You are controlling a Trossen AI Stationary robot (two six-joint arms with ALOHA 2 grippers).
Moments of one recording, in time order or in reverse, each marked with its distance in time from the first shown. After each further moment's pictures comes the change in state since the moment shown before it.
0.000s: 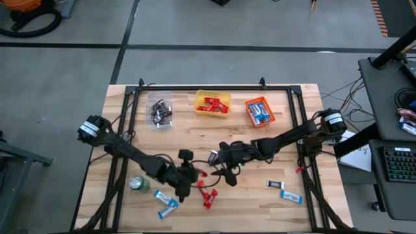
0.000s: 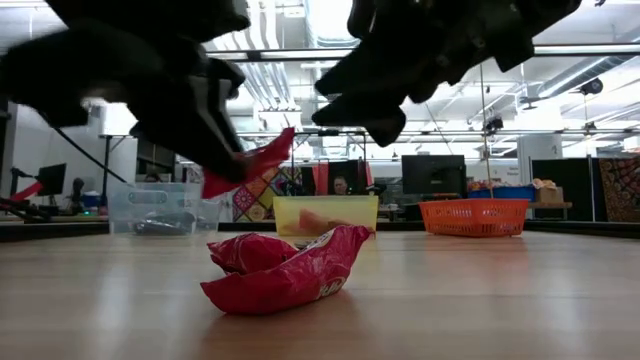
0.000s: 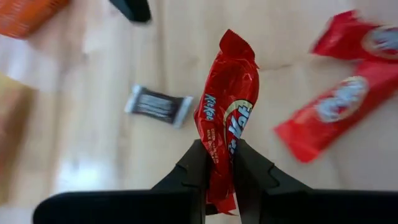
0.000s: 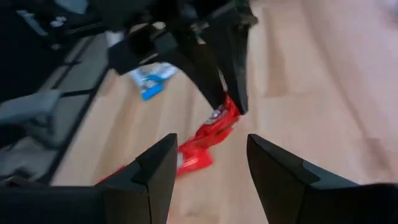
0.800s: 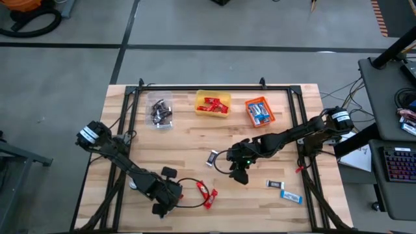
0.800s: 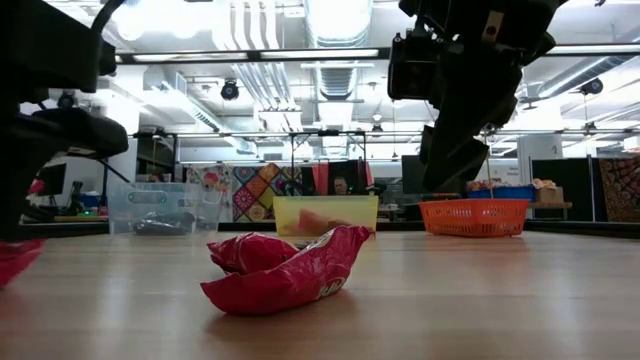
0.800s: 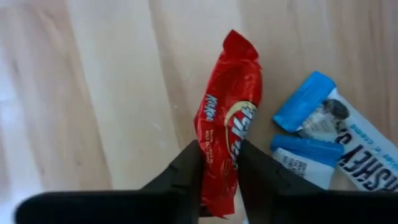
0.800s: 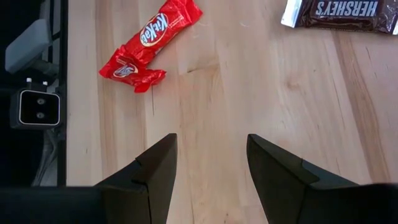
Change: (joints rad) left arm -0.192 0.052 0.000 -0.293 0.381 -0.356; right arm -0.026 -0.091 0.000 -0.513 -0.196 0.230
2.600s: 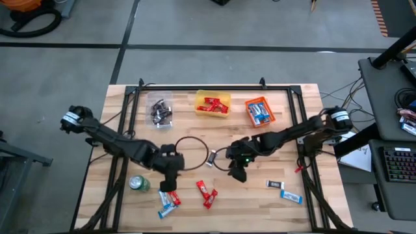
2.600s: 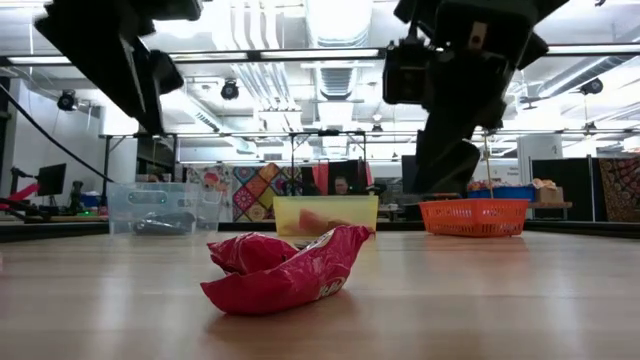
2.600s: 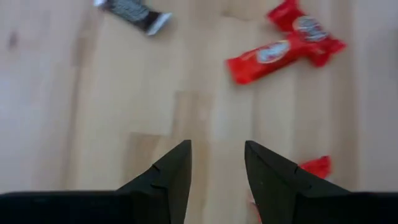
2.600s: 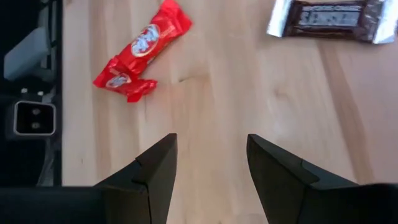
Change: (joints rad) left arm 0.250 -0.338 -0.006 -0.073 -0.014 -0.029; right arm -0.026 0.006 0.000 0.014 0.001 0.003
